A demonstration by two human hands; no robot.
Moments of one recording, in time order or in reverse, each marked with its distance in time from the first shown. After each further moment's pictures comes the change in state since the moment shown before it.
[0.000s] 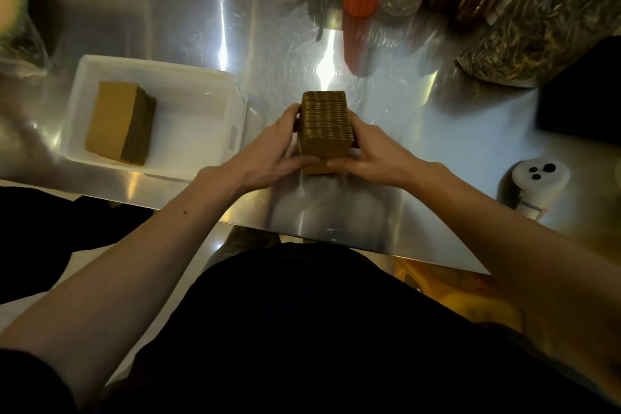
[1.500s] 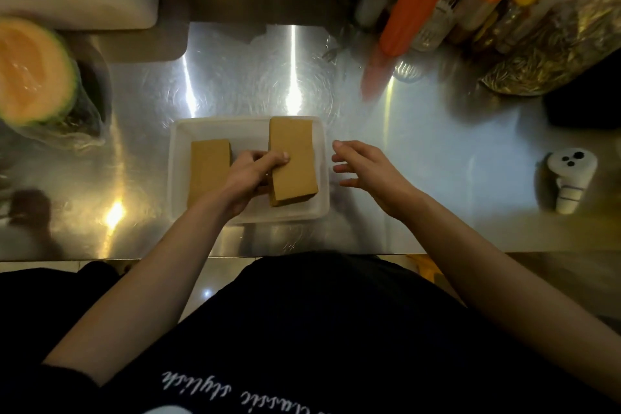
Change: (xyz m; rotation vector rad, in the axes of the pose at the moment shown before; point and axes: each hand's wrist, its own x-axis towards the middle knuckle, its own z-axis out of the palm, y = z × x) left_hand -0.059 -0.106 -0.146 -0.731 0.091 -0.479; right_hand 0.079 -0.143 0.114 0.528 0.429 0.428
